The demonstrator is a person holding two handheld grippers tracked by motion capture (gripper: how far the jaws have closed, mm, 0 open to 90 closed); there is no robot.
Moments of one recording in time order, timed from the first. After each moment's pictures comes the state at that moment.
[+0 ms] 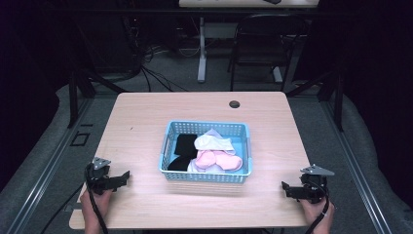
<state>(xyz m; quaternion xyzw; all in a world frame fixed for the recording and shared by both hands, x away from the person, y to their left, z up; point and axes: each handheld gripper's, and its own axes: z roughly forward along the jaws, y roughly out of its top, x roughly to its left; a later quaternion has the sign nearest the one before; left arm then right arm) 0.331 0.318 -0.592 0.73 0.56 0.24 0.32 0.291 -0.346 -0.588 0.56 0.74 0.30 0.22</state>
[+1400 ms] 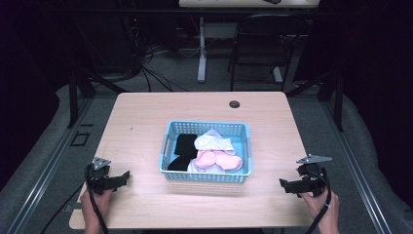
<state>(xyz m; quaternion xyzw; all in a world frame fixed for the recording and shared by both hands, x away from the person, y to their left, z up) 0.331 0.317 -0.592 0.73 0.56 0.24 0.32 0.295 -0.321 -0.524 0.53 0.79 0.26 0.18</state>
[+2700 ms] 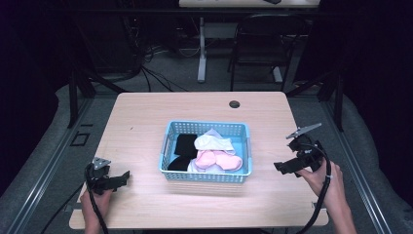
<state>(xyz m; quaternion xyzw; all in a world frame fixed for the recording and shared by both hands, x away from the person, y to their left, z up) 0.331 0.317 -0.592 0.73 0.56 0.24 0.31 0.328 -0.282 -0.430 0.47 0.85 0.20 0.15</state>
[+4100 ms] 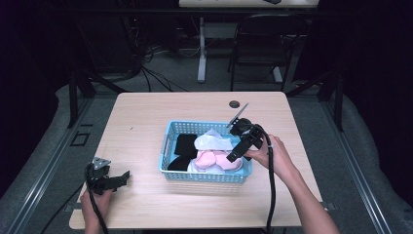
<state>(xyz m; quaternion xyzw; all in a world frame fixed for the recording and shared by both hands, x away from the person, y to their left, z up) 0.331 0.317 -0.592 0.73 0.56 0.24 0.31 0.399 -0.145 -0.434 0.35 0.92 0.15 0.04</state>
